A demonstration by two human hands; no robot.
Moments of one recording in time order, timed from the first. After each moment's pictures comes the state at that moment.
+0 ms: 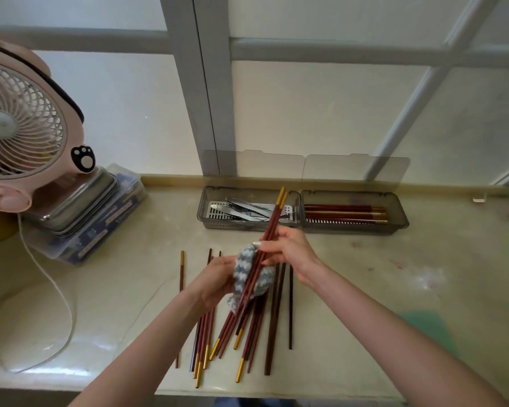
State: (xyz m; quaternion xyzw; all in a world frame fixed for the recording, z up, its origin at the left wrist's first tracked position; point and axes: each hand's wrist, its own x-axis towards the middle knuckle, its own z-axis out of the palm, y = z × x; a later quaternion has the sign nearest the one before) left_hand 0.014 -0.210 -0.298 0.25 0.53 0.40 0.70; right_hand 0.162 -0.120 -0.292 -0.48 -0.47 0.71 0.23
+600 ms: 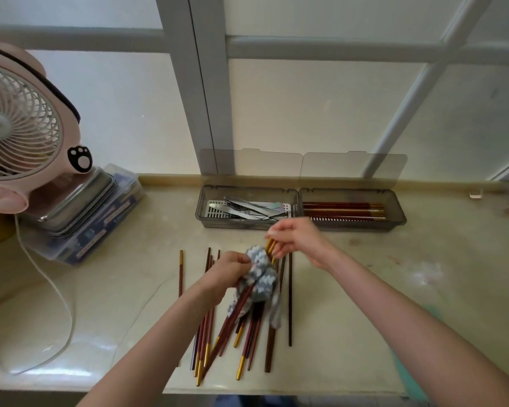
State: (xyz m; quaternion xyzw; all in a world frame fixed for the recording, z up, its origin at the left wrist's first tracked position) left_hand 0.025 -0.196 -0.297 0.35 0.64 0.29 0.62; right_hand 0.182 -0.094 -0.287 -0.47 -0.56 0.66 0.17
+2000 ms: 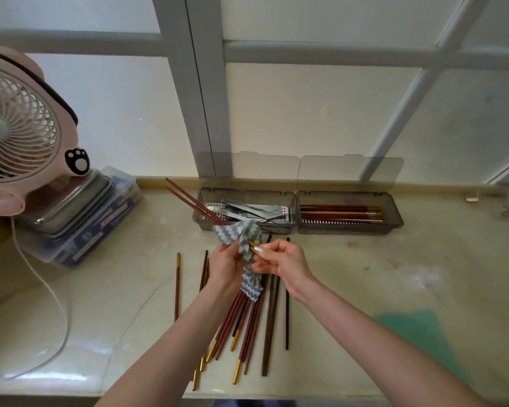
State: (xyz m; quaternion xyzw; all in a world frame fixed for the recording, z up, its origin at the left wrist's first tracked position) left_hand 0.044 -0.172 -0.318 0.01 0.49 0.66 0.57; right_hand 0.165 -0.141 -0.311 -0.48 -0.38 0.73 0.31
